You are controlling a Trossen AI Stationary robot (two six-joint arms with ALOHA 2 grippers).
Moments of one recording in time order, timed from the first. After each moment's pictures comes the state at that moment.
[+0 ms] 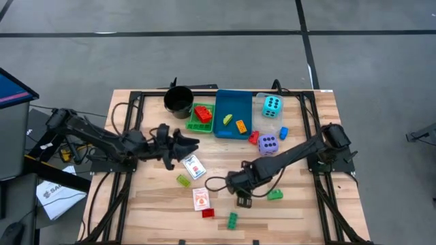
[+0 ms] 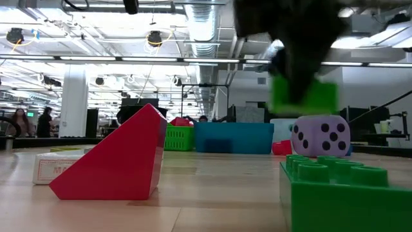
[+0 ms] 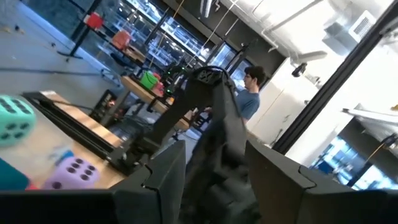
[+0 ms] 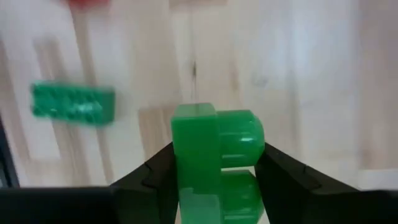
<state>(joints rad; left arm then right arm) -0.31 1.06 0.61 0.69 -0.42 -0.58 0.37 1.88 1.41 -0.81 0.01 0.53</state>
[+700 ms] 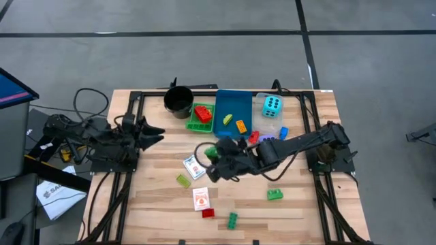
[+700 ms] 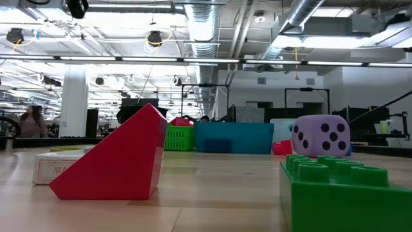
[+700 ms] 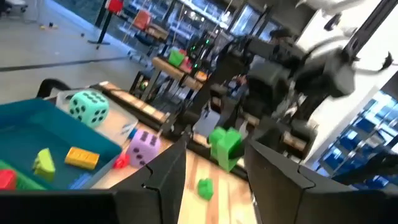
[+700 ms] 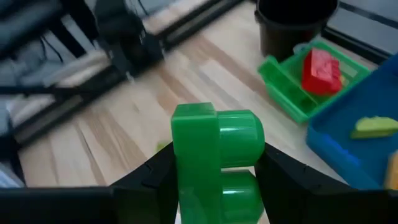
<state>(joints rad) -0.31 0.44 0.61 -0.14 -0.43 -0.50 0.33 1.88 1.90 -0.86 0.64 0.85</state>
